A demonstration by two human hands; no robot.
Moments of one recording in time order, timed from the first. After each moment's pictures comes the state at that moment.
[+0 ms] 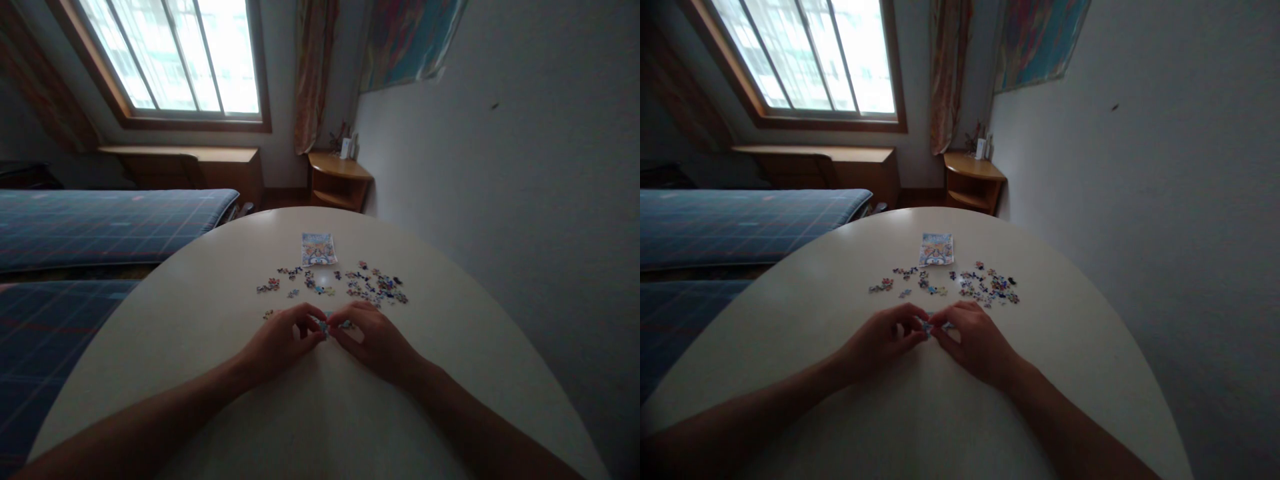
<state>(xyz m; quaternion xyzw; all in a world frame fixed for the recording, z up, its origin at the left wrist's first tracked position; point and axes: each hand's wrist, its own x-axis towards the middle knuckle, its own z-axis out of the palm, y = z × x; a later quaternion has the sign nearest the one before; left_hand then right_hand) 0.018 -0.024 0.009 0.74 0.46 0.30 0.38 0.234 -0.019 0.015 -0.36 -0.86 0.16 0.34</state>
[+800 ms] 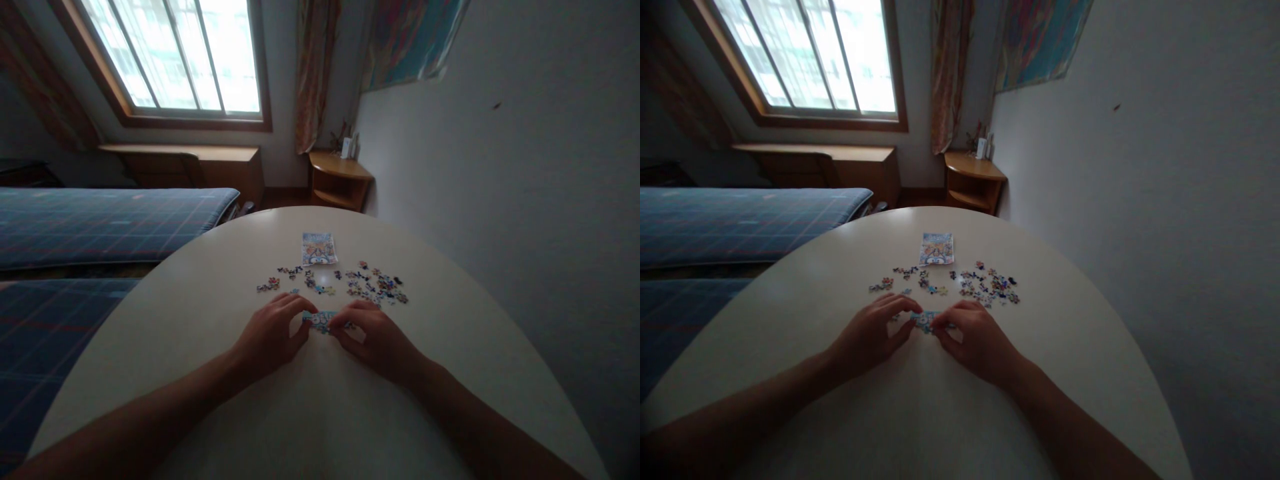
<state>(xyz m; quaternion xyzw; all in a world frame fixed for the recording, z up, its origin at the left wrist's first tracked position) 0.008 -0.022 0.015 0.82 0.44 0.31 0.16 0.238 -0.019 0.015 -0.37 -0.85 0.19 0.31</state>
